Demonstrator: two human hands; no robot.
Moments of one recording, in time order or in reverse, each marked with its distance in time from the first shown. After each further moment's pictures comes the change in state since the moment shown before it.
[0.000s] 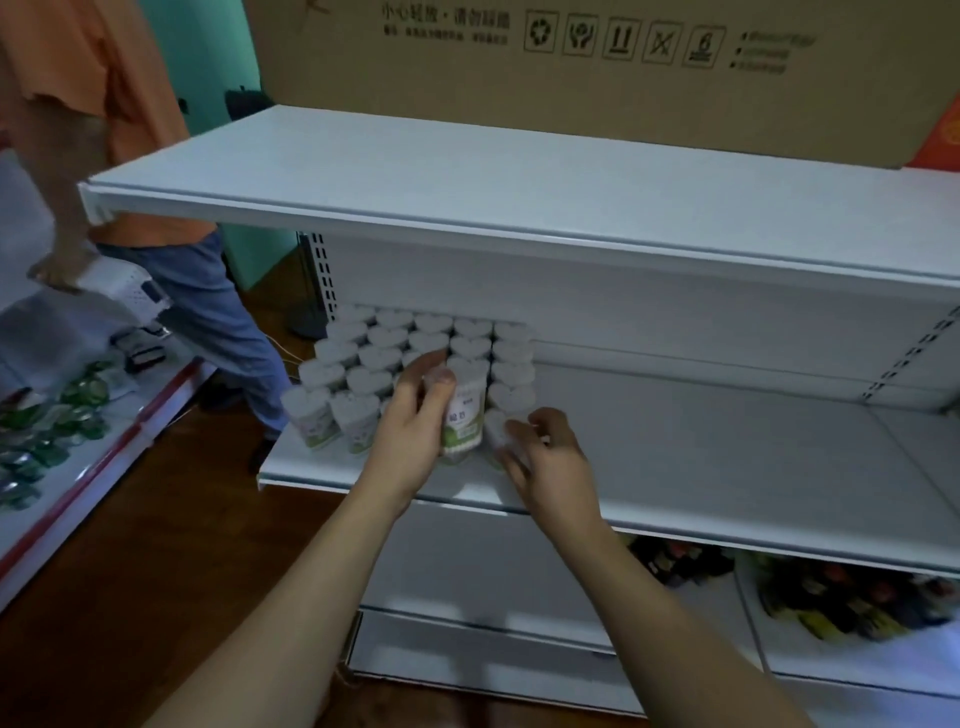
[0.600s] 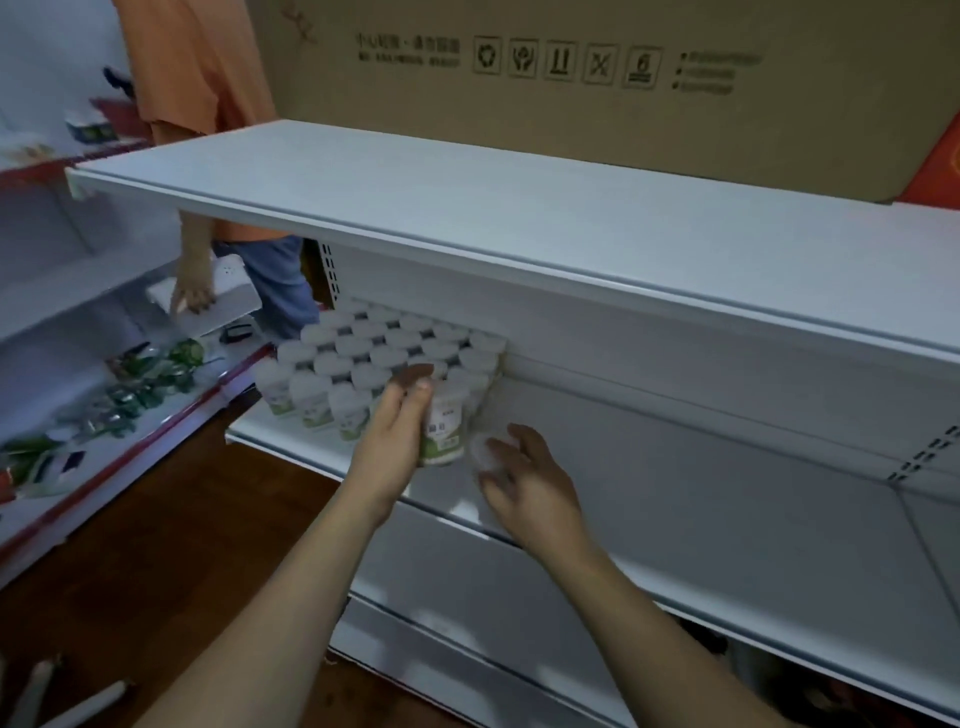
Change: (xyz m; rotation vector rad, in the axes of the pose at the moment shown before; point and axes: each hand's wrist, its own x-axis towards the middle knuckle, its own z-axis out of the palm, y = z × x) left_hand -0.035 0.006 0.105 0.025 0.264 -0.029; right_hand -0.009 0.092 -0.048 0.258 -0.156 -0.178
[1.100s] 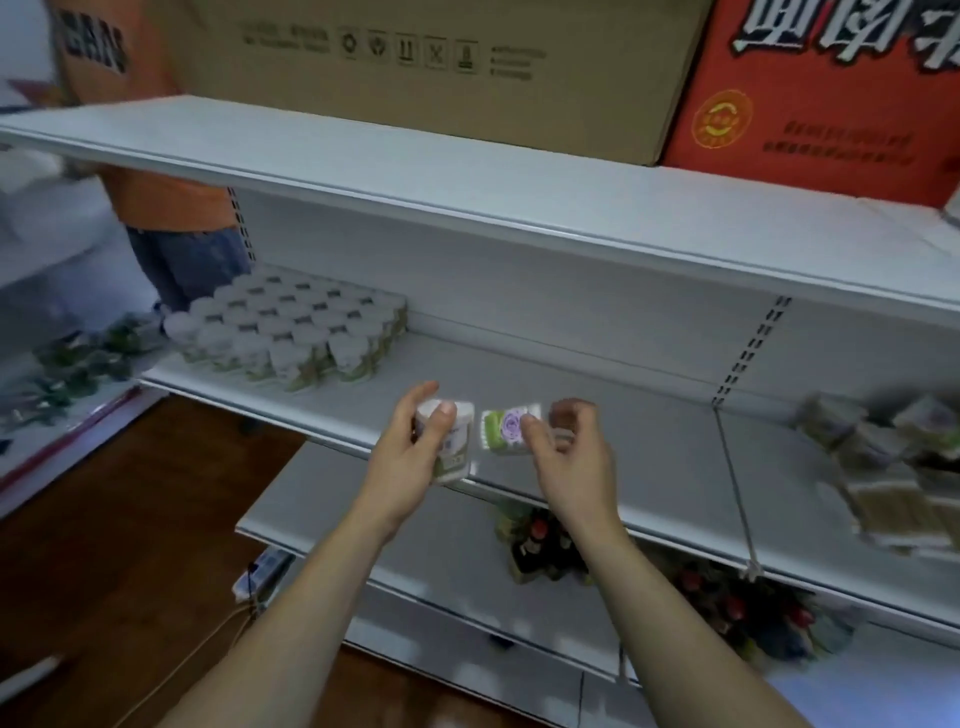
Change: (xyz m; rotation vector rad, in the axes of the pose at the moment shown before) left_hand -0.151 -0.017 0.133 0.044 -0.136 0.022; right_hand -0.116 0.042 -0.182 0.472 0.242 0.520
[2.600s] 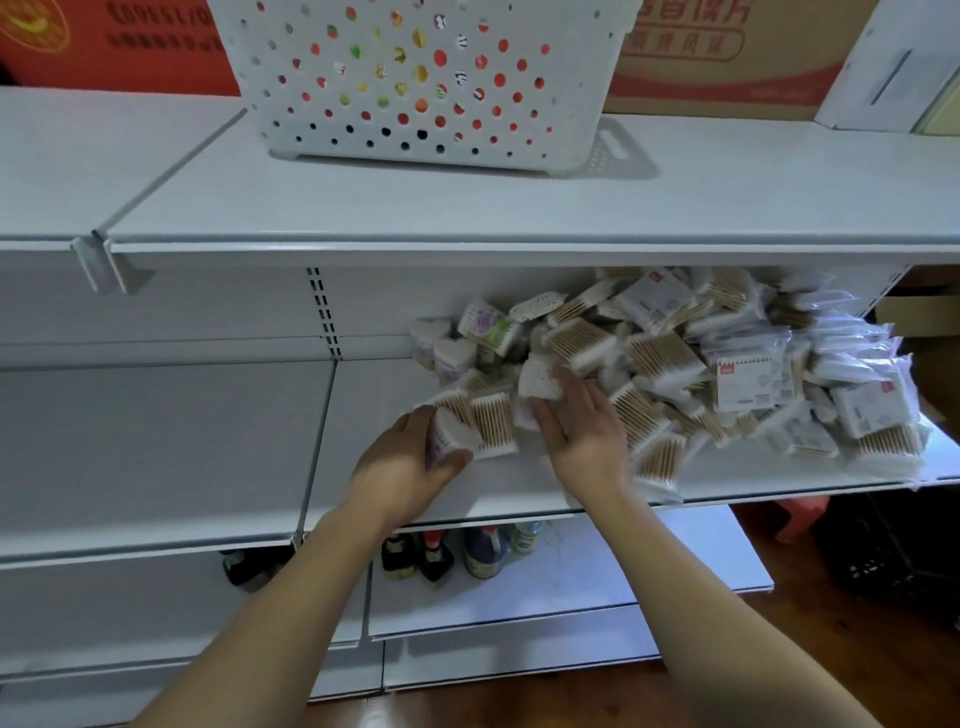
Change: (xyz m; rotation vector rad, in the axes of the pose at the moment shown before) left_hand -0.054 -0.006 0.496 0.857 -0.490 0.297; right_hand 0.062 0.219 -0.494 -0.614 0.315 -0.310
